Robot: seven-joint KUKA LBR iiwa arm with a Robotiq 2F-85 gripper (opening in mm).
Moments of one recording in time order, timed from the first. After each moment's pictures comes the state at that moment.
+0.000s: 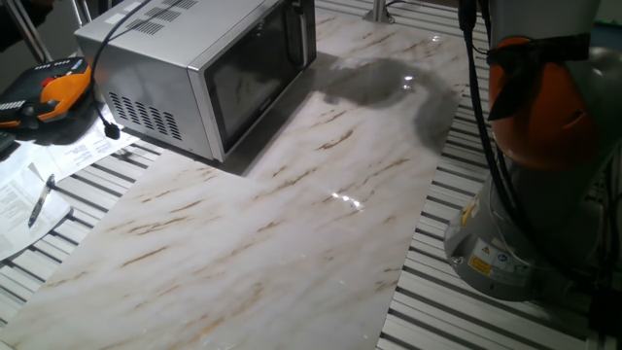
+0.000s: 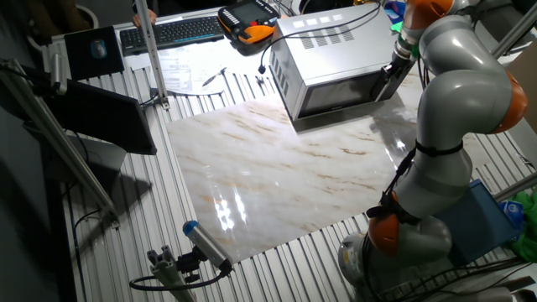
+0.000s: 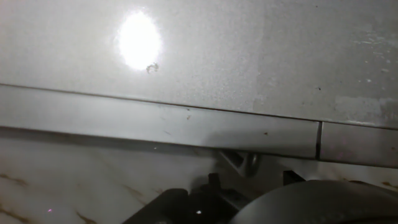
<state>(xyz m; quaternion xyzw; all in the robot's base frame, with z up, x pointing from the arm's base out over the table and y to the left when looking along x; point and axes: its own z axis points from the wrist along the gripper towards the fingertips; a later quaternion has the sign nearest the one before) 0.557 -0.283 0.249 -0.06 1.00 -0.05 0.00</state>
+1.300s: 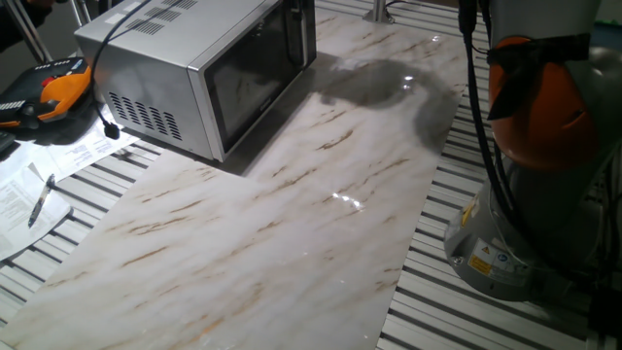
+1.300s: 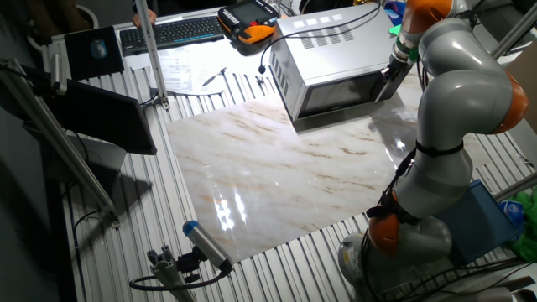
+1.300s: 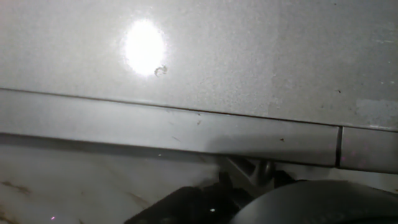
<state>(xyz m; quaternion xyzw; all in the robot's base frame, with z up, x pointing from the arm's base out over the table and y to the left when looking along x) 0.560 -0.279 0.238 -0.06 1.00 -0.04 0.01</state>
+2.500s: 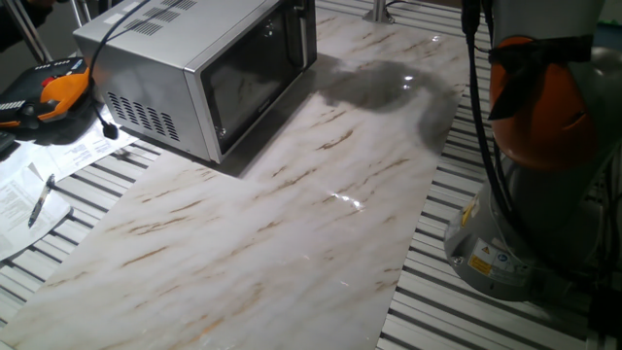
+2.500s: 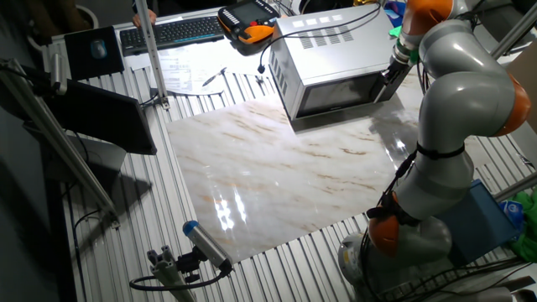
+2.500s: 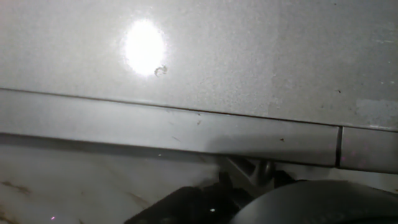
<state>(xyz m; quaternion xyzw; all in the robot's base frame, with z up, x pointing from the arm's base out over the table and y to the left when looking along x) 0.547 -0.272 0.239 -0.06 1.00 -0.05 0.02</state>
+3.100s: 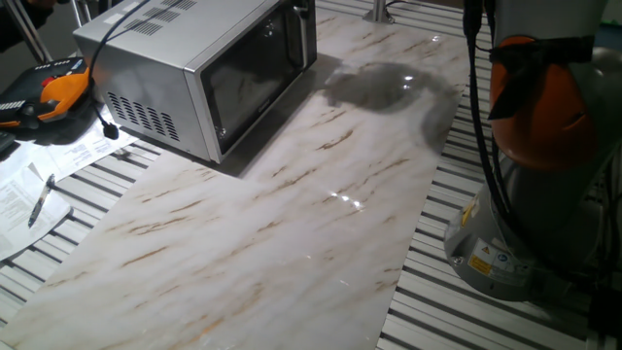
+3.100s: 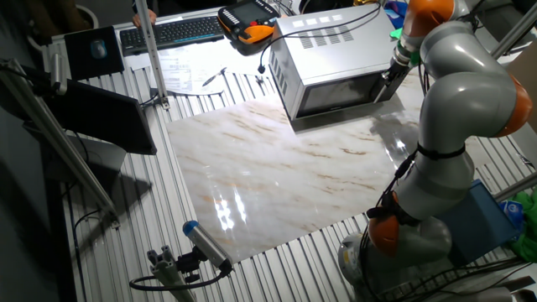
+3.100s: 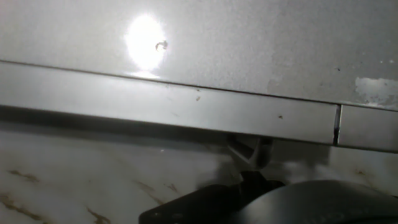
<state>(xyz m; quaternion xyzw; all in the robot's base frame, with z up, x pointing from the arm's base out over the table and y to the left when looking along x) 0.543 -0.270 0.240 -0.05 1.00 -0.04 0.01</state>
